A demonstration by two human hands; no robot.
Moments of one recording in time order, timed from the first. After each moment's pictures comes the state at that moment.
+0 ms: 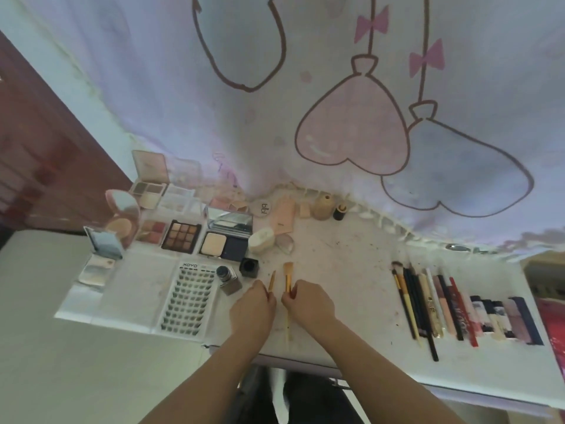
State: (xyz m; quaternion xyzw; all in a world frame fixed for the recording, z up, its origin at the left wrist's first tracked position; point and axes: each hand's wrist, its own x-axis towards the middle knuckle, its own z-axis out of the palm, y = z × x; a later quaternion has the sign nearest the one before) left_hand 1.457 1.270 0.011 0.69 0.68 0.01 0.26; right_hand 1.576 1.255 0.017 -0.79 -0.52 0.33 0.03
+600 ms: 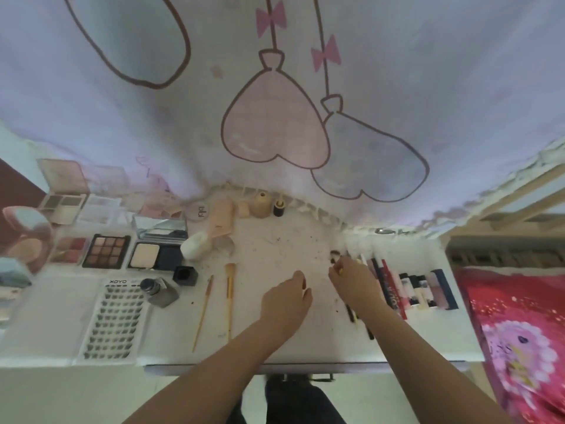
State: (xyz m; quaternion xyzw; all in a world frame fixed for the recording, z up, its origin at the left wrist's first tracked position) left_hand 1.592 1.237 0.035 0.83 0.47 0.01 0.30; right_hand 1.746 1.207 0.045 -0.87 -0.43 0.22 0.06
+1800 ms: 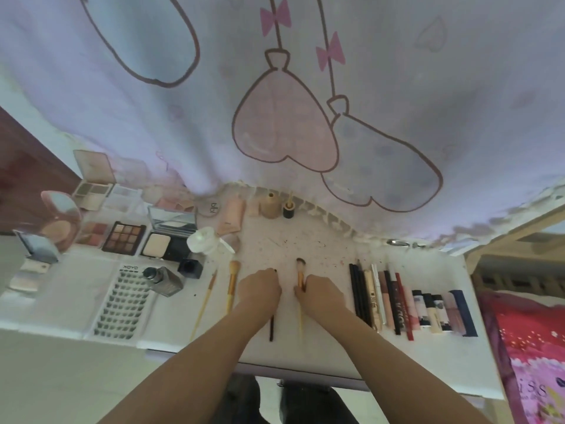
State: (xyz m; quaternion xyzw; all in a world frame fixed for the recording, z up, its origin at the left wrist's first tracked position) left_hand 1.585 1.275 0.021 0.77 0.59 -0.15 0.19; right_hand 1.704 1.227 0.028 -0.79 -0.52 0.32 -0.03
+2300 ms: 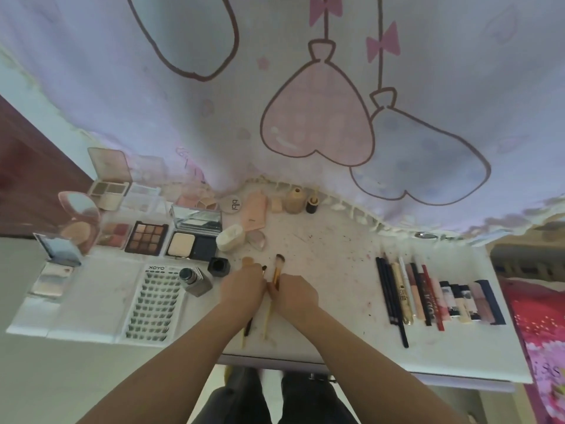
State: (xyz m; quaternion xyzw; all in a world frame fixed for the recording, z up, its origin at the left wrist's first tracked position) left_hand 1.493 1.304 0.013 0.81 0.55 -0.11 0.16; right_hand 1.599 1.258 0.019 -0.78 -0.53 0.32 -0.03
